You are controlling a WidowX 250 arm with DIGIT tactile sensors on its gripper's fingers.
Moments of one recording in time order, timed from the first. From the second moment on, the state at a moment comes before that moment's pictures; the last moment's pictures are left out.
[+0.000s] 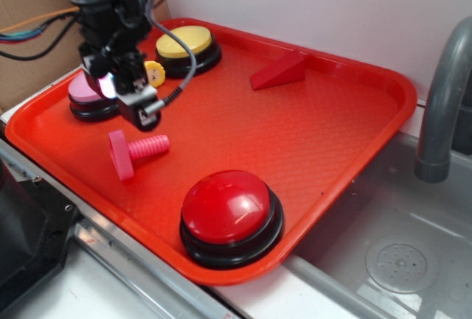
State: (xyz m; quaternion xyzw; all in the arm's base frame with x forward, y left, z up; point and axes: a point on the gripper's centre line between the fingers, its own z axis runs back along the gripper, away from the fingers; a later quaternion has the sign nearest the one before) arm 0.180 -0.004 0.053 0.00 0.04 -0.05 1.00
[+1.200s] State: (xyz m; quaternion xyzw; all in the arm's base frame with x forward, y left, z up) arm 0.177 -0.010 0.024 0.01 0.09 -0.01 1.00
